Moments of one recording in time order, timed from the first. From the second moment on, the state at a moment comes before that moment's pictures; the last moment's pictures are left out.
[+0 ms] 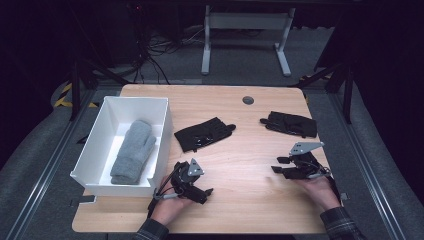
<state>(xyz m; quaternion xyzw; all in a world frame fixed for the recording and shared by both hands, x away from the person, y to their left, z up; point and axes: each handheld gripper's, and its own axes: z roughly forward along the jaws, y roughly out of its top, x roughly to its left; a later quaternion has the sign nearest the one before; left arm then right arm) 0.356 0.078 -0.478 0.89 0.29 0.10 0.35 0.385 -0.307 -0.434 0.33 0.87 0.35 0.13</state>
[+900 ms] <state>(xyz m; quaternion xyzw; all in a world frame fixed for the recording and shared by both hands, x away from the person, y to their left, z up) 0.354 0.077 -0.478 0.88 0.29 0.10 0.35 0.479 -0.357 -0.437 0.47 0.77 0.34 0.25</state>
